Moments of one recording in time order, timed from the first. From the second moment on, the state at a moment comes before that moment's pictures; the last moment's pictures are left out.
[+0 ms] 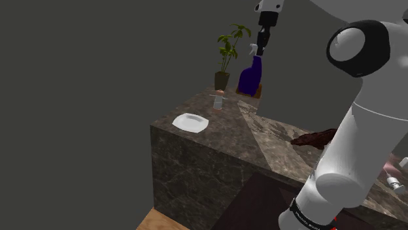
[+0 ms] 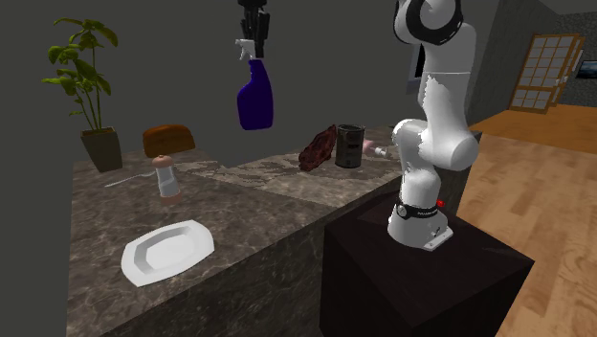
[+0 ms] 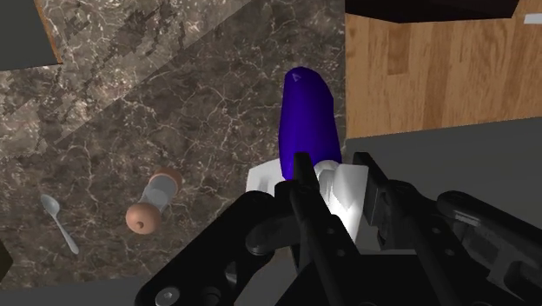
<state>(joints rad) -0.04 0.02 -0.51 -1.25 0.01 1.23 -0.71</state>
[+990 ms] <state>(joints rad) -0.15 -0.22 -0.63 -1.49 -0.14 1.28 -0.97</state>
